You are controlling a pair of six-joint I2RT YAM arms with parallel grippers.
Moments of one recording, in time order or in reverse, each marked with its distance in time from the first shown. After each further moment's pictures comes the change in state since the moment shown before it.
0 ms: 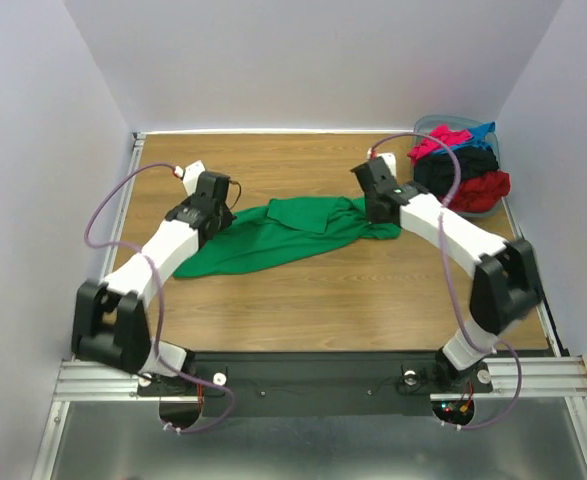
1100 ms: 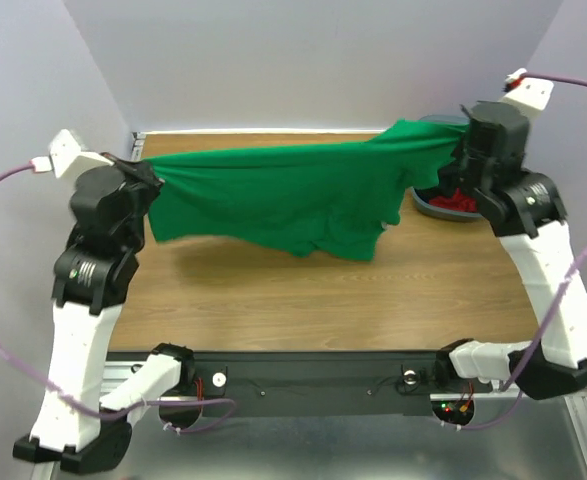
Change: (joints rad) left arm 0.066 -0.536 0.354 -0.284 -0.134 -0.036; right arm -0.105 -0.459 0.398 -0.173 0.328 -0.004
